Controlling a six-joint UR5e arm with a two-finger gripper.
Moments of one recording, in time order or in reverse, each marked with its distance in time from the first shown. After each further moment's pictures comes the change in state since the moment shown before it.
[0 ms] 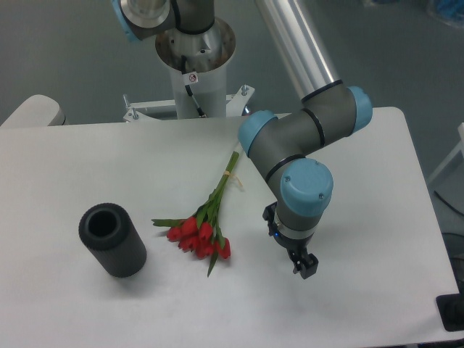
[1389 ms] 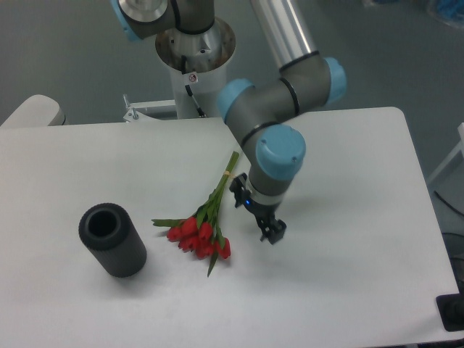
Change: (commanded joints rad) arm -0.011 0.277 -0.412 0.029 -0.091 -0.127
